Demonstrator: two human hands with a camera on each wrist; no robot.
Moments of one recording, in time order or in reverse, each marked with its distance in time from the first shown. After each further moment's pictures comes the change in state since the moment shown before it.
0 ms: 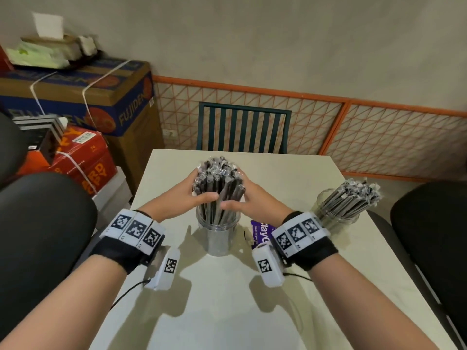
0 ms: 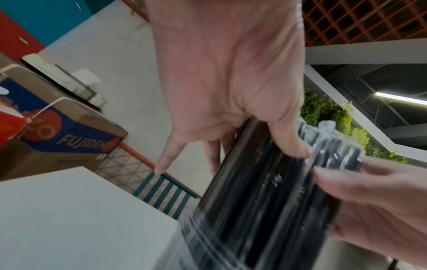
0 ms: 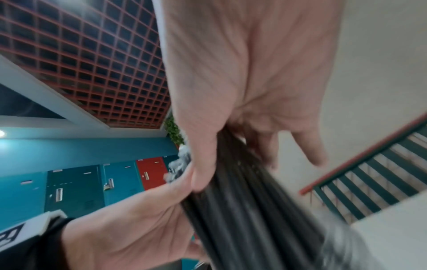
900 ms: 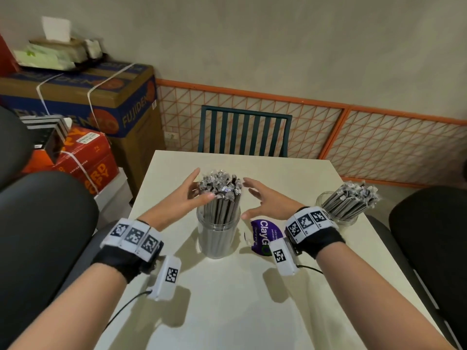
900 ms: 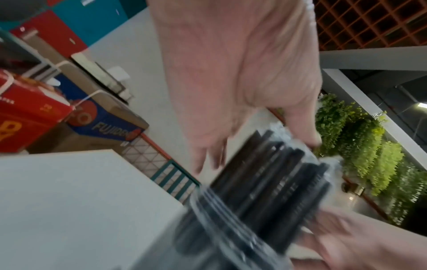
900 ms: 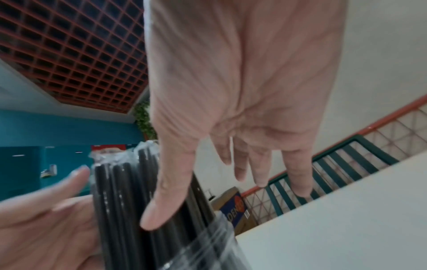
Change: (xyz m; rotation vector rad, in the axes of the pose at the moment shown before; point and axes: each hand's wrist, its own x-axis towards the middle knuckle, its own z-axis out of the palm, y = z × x) left_hand -0.023 0.002 0.007 -0.183 0.066 -0.154; right_hand 0.000 0.038 -0.026 -0.057 -0.146 0.166
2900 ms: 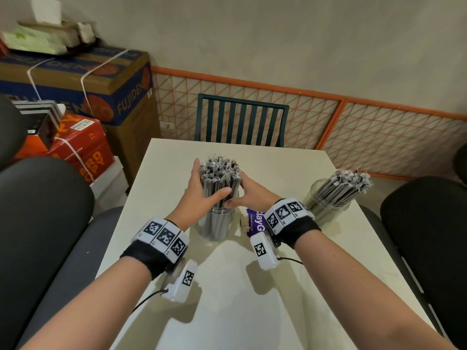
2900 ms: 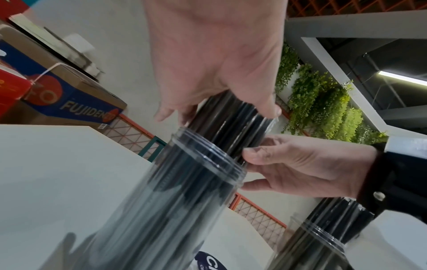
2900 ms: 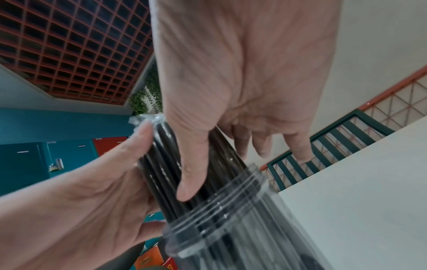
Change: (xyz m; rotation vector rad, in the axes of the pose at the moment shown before) left_hand 0.004 -0.018 0.049 0.018 0.236 0.098; right_hand 0.011 -0.007 0.033 -0.013 0.098 -0.077
